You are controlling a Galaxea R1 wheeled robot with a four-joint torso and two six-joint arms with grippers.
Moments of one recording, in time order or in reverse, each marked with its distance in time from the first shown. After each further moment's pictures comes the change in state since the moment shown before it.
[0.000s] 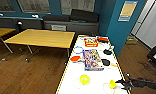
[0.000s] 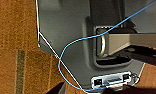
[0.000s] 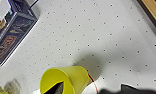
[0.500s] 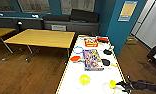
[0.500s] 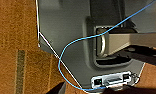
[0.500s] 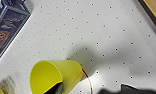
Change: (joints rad) left arm 0.000 0.000 0.000 0.000 0.000 0.000; right arm -0.031 0.000 0.000 0.000 0.016 0.000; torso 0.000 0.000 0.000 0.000
